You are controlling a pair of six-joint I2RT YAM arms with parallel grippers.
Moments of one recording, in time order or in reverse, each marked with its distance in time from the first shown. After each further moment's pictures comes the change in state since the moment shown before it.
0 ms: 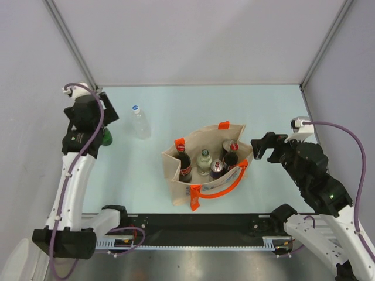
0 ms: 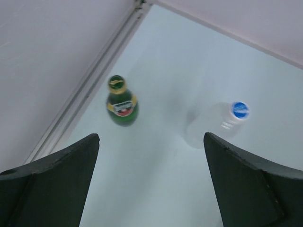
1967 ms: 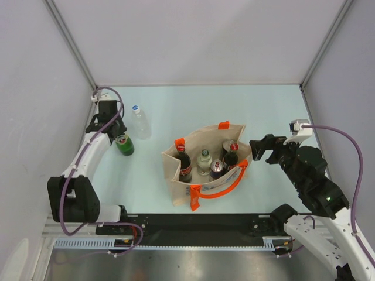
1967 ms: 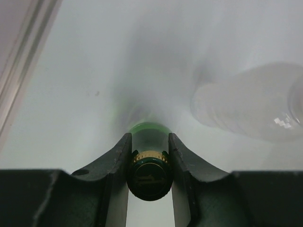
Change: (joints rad) left arm 0.122 0.333 -0.190 0.200 0.165 -0.036; right arm 0.000 -0.047 -0.075 0.086 -0.019 -0.019
